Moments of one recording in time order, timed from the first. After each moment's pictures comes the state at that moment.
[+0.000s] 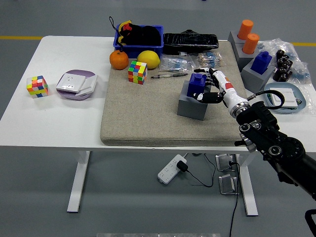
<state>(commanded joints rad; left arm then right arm) -0.12 0.29 -0.43 -0.29 0.81 -0.20 0.12 0.73 -0.09 0.67 0.79 -1.07 -0.32 0.15</state>
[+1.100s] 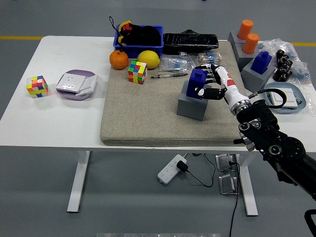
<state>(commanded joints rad) -0.11 0.28 -0.43 -0.29 0.81 -0.20 0.13 0.72 -0.10 0.71 0.84 -1.09 -0.36 0.15</state>
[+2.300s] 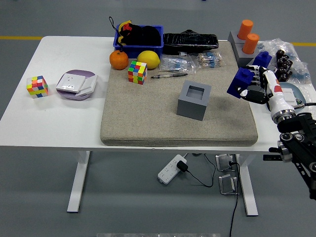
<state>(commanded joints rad) -0.10 0.27 -0.46 -0.28 0.82 -0.20 0.13 0.48 -0.24 1.00 0.99 -1.17 -0.36 0.14</state>
